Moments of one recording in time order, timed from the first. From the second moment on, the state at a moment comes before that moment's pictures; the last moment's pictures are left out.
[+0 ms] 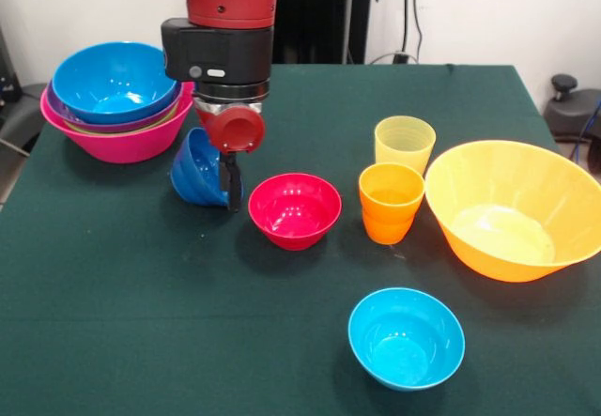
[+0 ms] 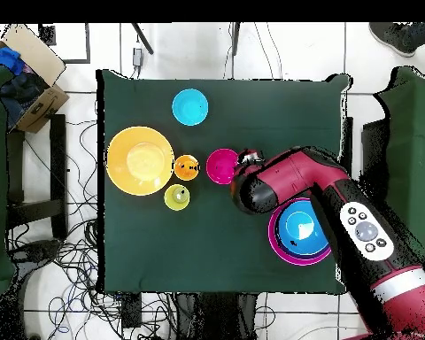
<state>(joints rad) -0.84 -0.56 0.79 1.69 -1.16 0.62 0.46</state>
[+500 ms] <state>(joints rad) -0.87 -0.53 0.82 1.68 -1.17 0.62 0.43</state>
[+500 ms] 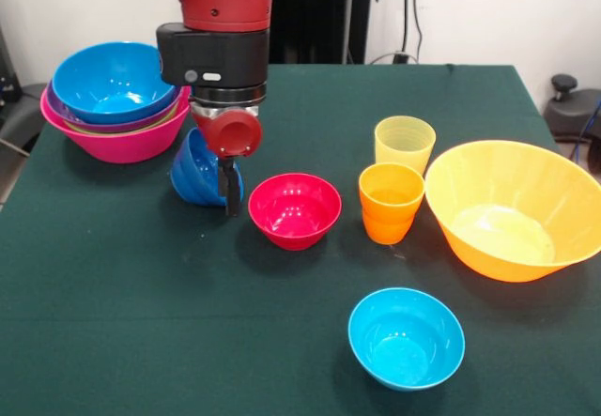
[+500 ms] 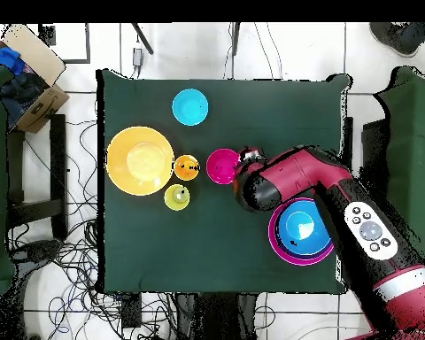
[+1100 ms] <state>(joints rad) -0.88 -0.50 0.84 1.63 -1.17 0.62 0.27</state>
